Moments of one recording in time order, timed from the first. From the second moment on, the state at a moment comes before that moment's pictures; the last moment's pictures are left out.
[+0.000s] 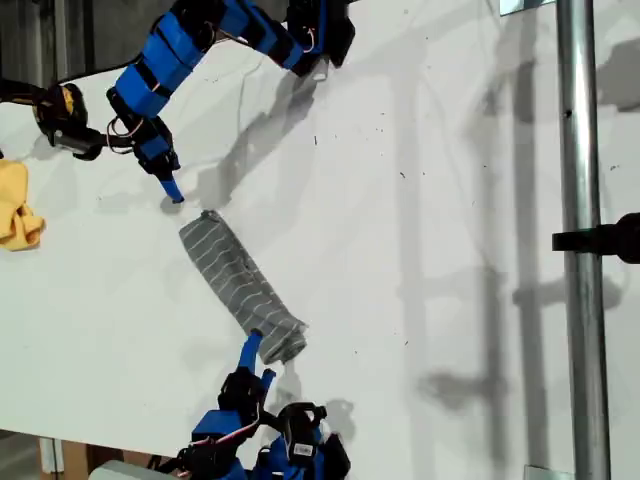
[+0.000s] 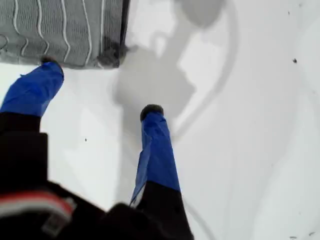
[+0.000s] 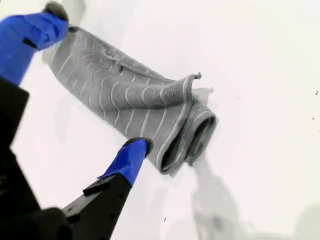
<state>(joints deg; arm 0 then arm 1) -19.9 136.5 117.5 84.5 -77.3 54.5 87.1 85.4 62.9 29.4</state>
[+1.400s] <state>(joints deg) -15.3 198.9 169.3 66.5 -77.0 48.3 75.9 77.1 65.7 18.1</state>
